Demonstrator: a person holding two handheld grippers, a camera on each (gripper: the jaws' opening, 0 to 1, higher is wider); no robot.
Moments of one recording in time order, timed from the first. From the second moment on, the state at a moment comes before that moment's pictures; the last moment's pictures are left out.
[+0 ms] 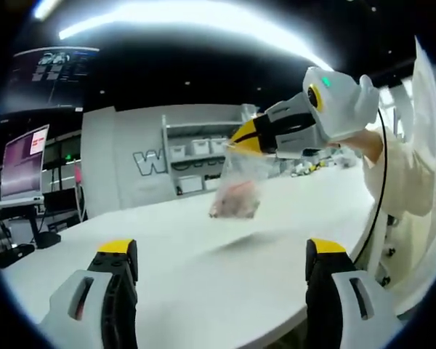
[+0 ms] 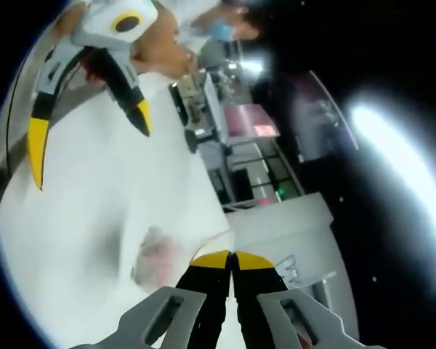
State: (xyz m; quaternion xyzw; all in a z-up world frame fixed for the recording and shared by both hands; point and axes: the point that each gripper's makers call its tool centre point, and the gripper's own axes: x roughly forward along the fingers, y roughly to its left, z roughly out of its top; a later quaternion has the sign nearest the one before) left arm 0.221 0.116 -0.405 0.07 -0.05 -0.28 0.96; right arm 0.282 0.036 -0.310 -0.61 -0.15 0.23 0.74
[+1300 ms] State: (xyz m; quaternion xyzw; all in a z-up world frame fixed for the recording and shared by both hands) left arm 0.222 0.120 -0.411 0.07 -0.04 -0.28 0.96; right arm 0.310 0.041 -0.301 -0.63 -0.15 0.22 0.73
